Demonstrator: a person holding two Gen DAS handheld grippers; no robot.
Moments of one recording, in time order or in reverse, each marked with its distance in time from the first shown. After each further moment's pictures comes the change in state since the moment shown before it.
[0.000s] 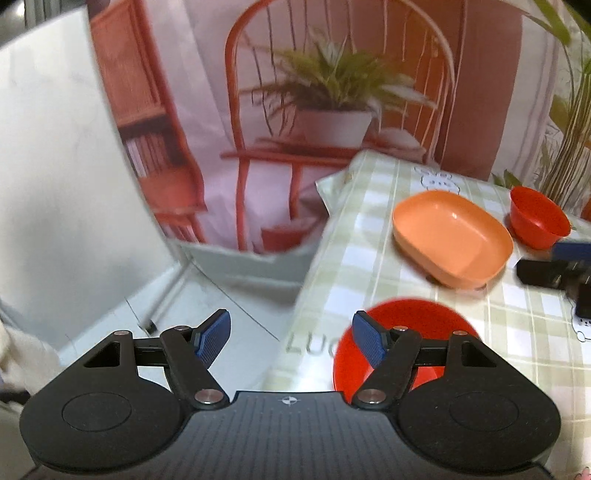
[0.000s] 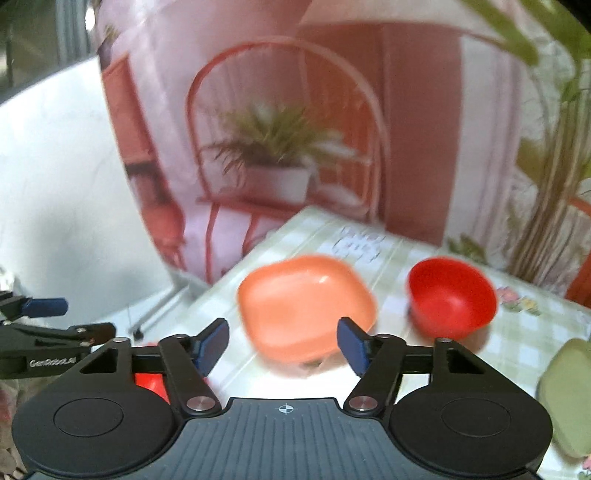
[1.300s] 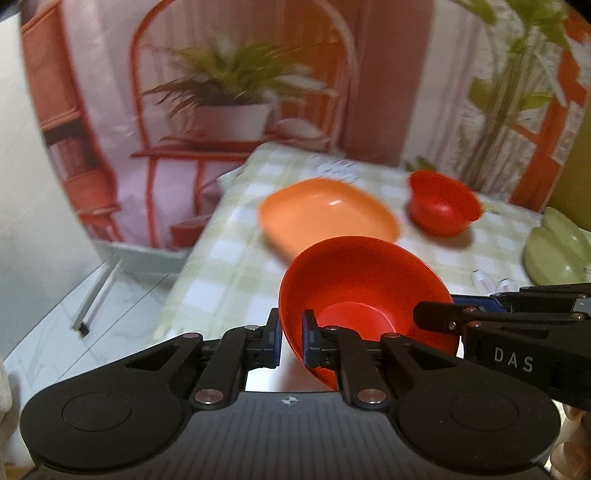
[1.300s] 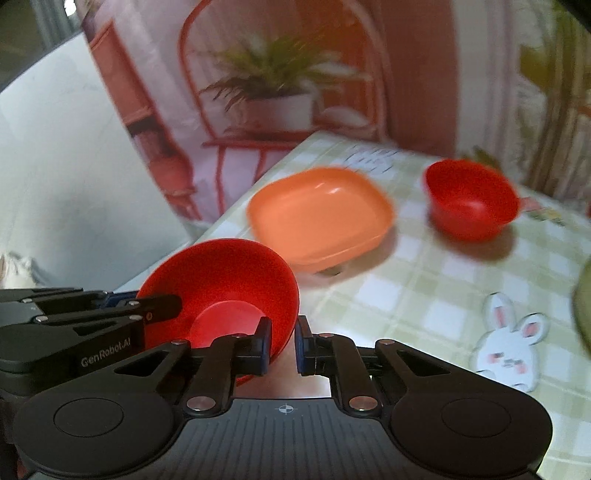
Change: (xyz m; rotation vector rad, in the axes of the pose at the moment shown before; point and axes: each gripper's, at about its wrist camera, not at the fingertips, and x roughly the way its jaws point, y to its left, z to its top) left arm -0.017 -0.097 -0.005 0.069 0.000 -0.194; right arm -0.010 -0.030 -0.033 0.132 0.120 0.033
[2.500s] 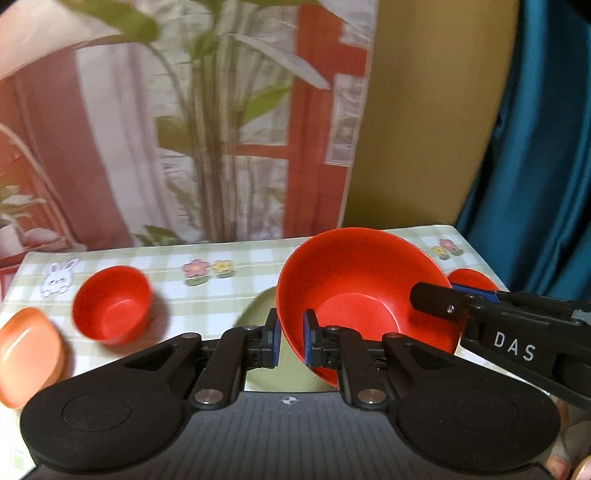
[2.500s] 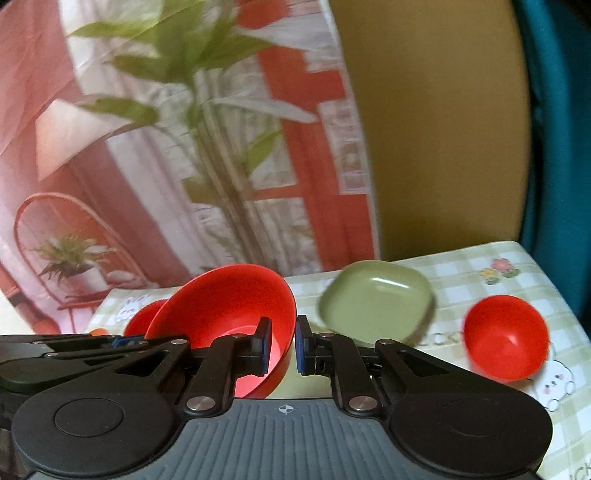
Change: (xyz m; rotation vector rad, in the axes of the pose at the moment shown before) left arm -0.001 -0.312 0.052 0.258 -0.060 -0.318; right arm -0.198 -0.294 -0.027 0.339 -0.323 -0.305
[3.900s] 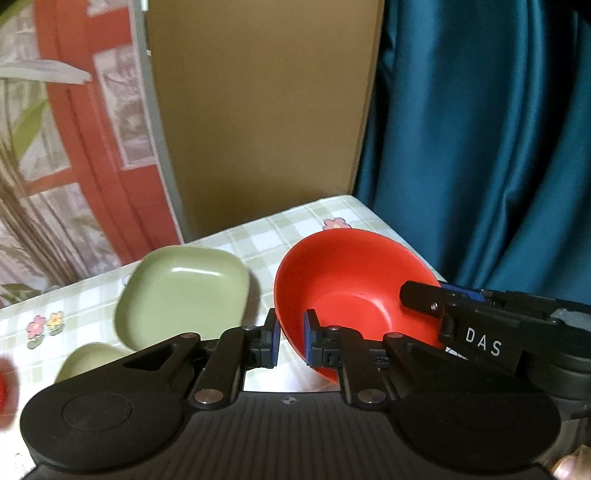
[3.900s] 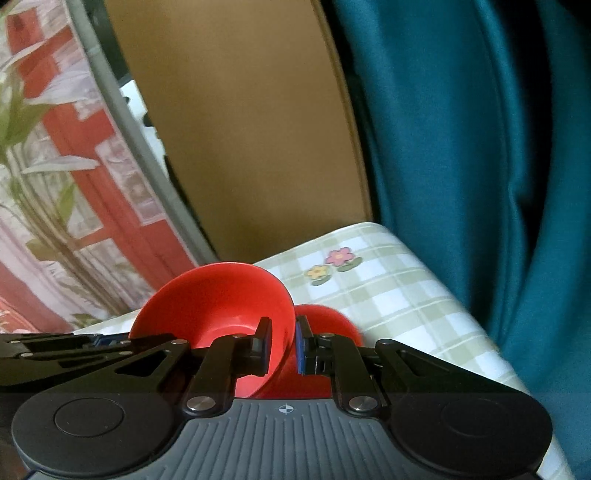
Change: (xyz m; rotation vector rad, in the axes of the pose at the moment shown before) left arm 0.104 -0.178 0.029 0.201 0.079 -0.165; right arm 0.005 -0.203 -0.002 0.200 -0.025 -0.224
